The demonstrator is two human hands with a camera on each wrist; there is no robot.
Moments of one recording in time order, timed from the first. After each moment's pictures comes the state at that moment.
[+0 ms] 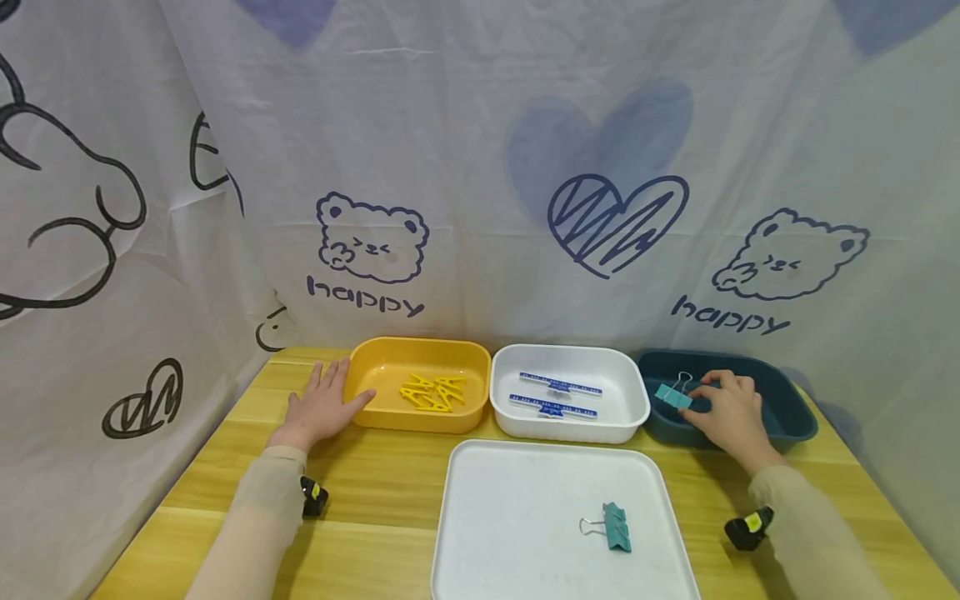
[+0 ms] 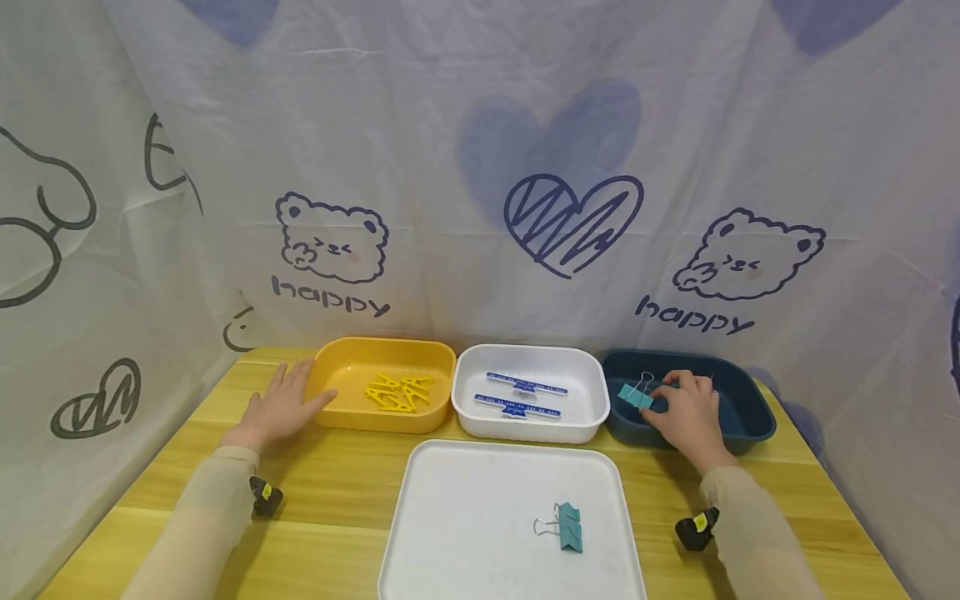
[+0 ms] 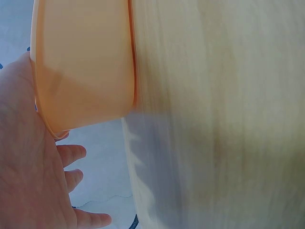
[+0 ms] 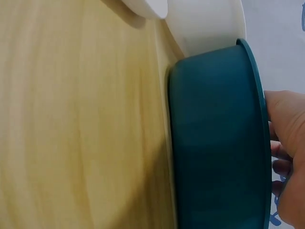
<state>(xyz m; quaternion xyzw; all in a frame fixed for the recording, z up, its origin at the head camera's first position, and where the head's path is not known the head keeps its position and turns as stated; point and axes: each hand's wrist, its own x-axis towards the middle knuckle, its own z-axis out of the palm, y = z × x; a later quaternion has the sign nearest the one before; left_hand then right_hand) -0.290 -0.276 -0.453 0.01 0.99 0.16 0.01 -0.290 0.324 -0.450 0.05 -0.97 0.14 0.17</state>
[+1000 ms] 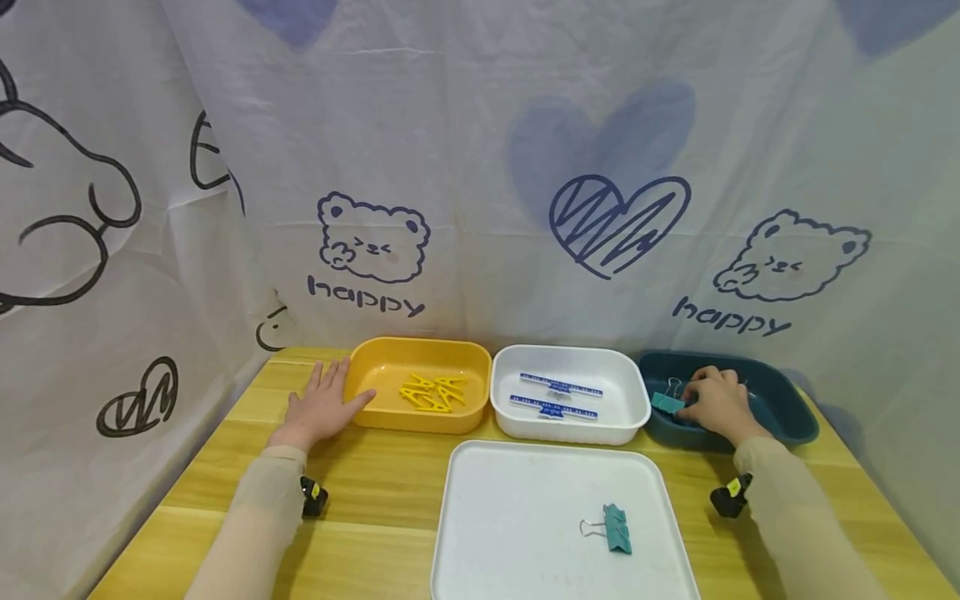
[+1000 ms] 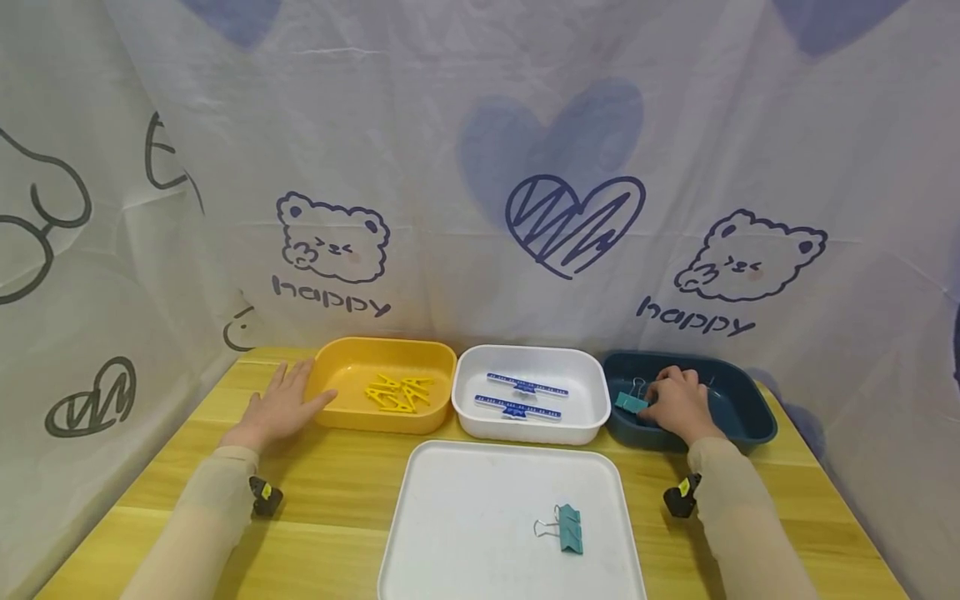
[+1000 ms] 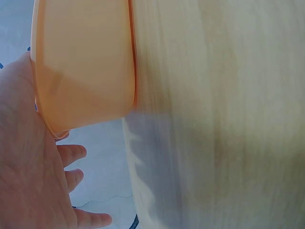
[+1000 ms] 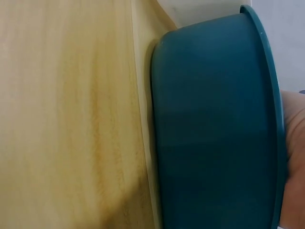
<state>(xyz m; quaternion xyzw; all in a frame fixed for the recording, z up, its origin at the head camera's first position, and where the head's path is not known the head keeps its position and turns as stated) -0.290 -0.276 -0.452 0.01 0.99 0.17 0.01 -0.327 0.330 -0.452 0.05 -0.99 0.11 0.05</state>
